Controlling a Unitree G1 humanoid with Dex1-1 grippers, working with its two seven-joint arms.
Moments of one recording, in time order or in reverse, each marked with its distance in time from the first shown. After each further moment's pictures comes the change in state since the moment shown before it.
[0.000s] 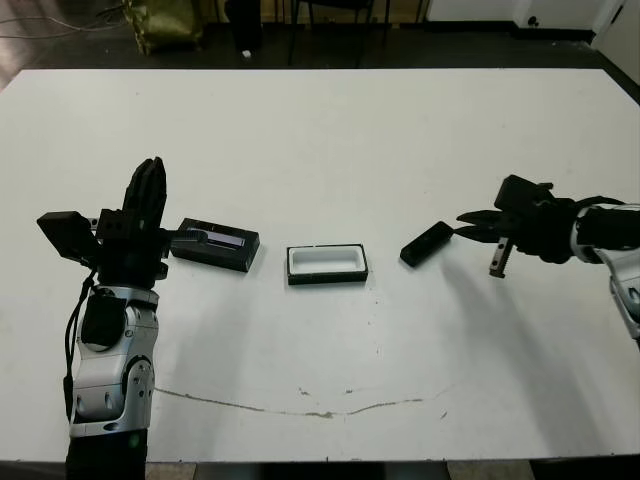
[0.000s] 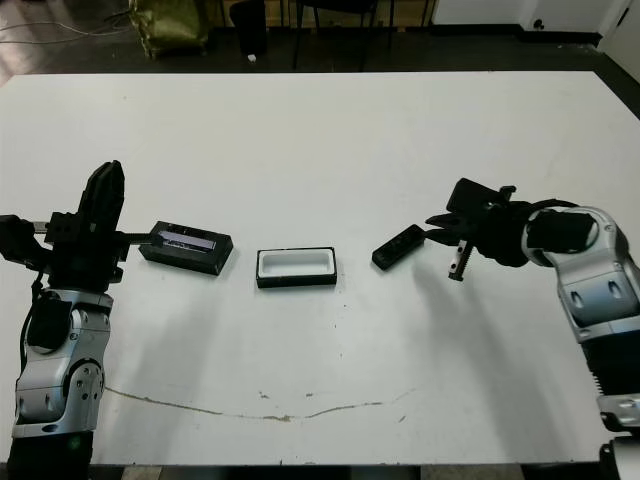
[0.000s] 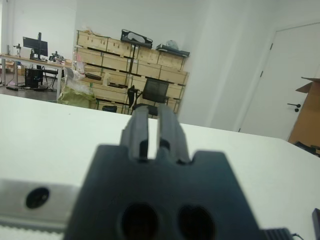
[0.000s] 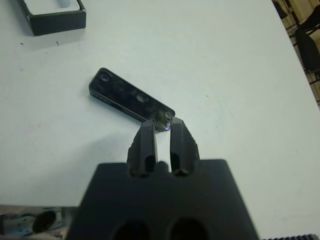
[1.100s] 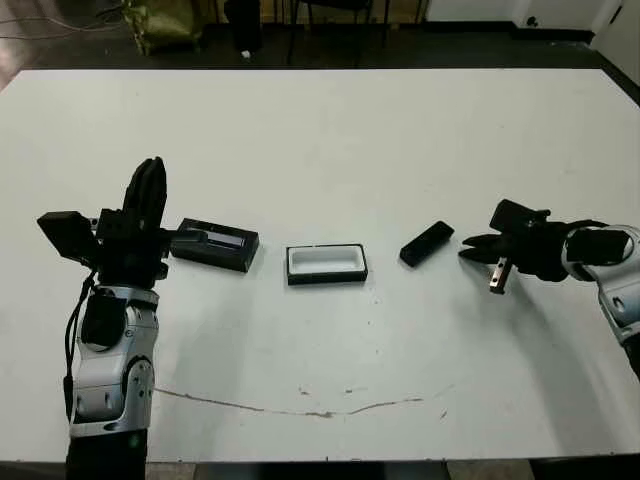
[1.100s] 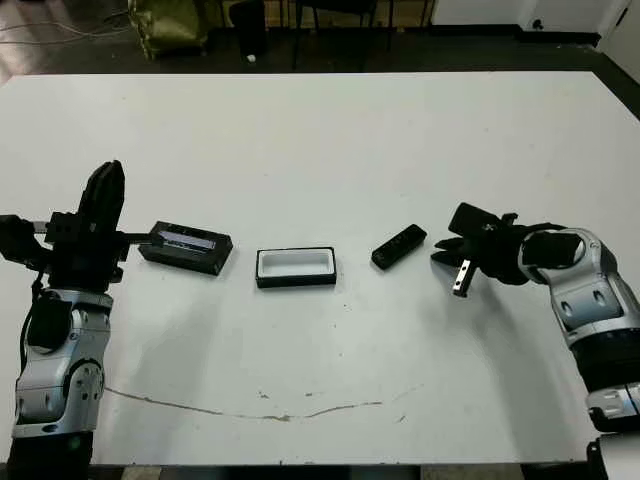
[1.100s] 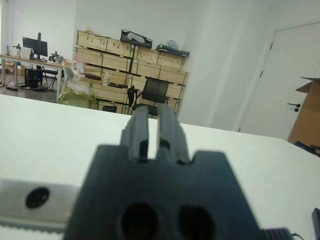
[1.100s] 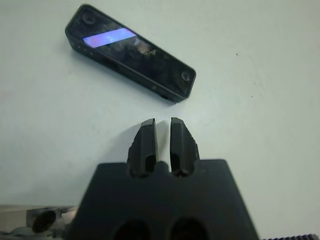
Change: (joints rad) left arm 0.000 0.000 -0.001 0.000 0.002 0.000 0.001; right arm -0.058 0.071 0.083 0.273 -0.065 -0.097 -0.018
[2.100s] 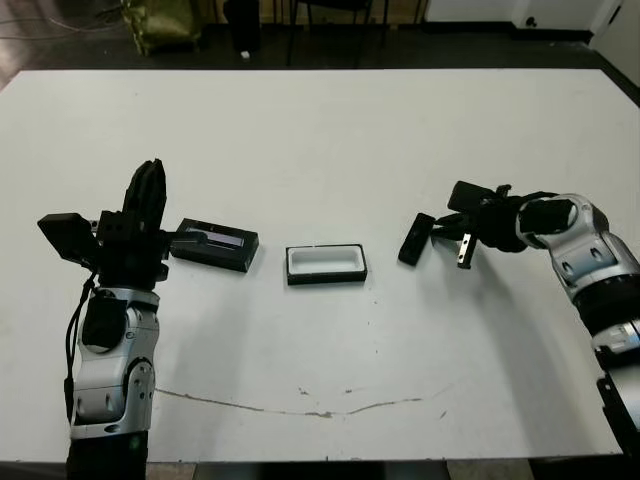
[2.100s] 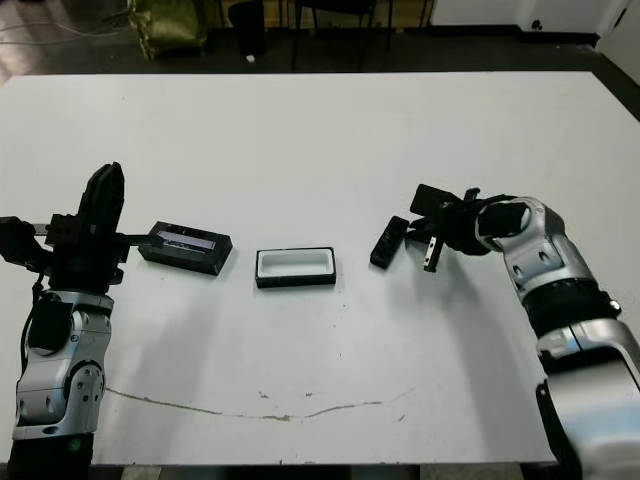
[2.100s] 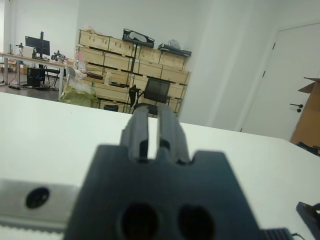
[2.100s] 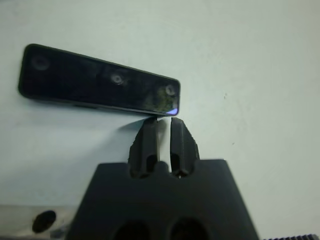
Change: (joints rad) left arm 0.007 -0.003 -0.003 -0.003 0.003 0.000 0.012; right arm -0.270 0.136 0.135 0.352 -0.160 -0.146 -0.058
